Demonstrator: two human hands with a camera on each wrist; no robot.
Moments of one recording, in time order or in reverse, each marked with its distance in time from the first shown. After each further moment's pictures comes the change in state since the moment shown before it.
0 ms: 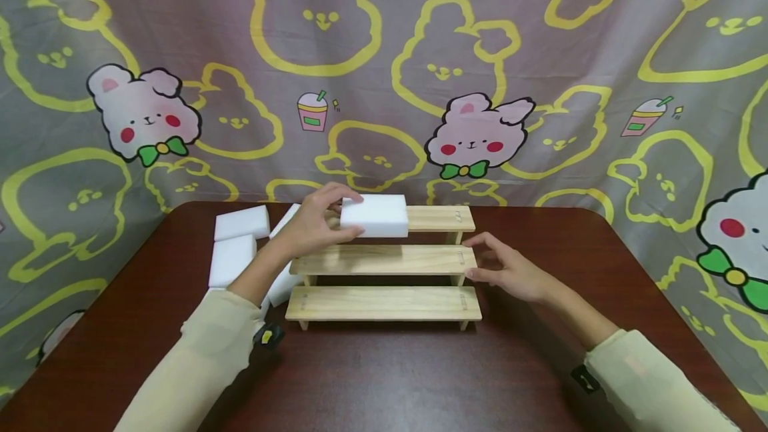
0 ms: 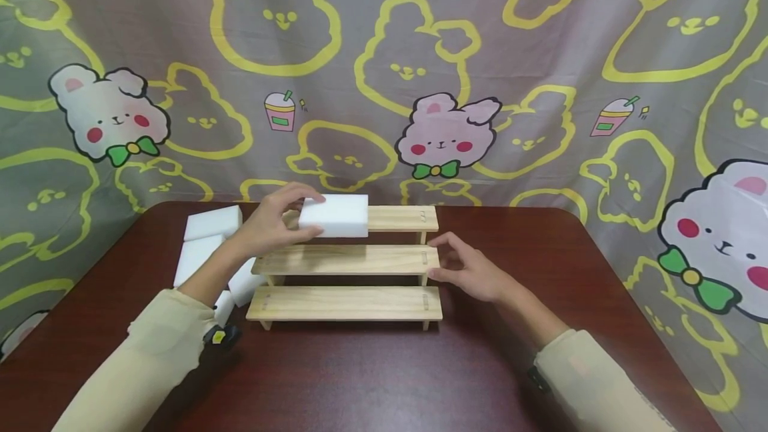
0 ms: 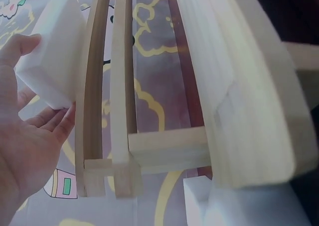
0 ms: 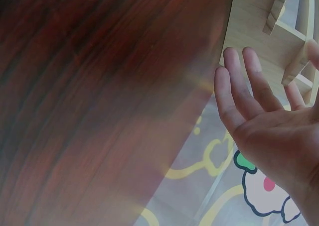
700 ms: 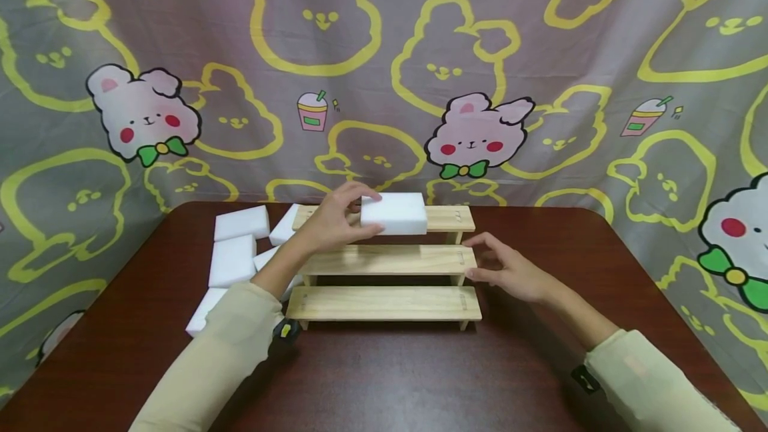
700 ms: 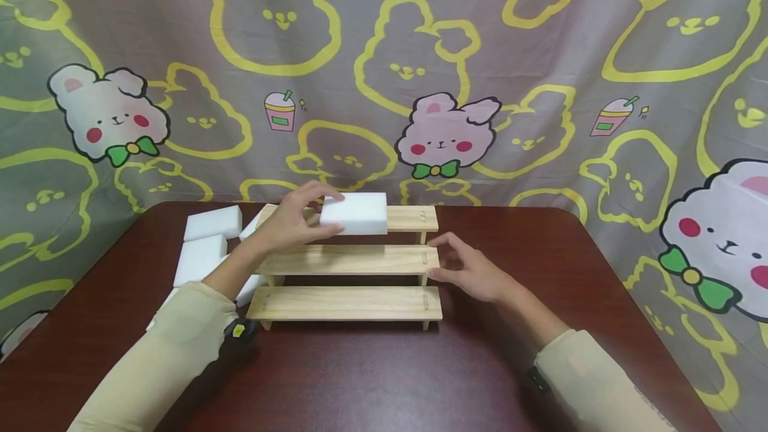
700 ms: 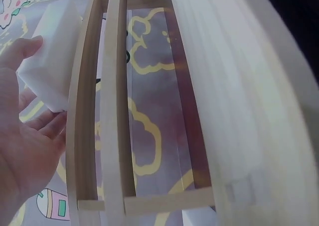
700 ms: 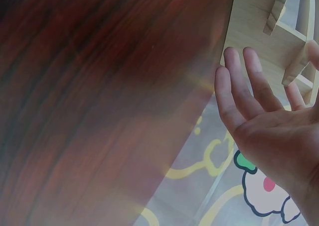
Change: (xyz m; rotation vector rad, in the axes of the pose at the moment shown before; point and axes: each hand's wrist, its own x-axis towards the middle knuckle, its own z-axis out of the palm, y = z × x) left_hand 0.019 0.002 0.022 0.018 -0.025 -0.030; right_hand 0.000 0.002 0.000 0.006 -0.006 0.000
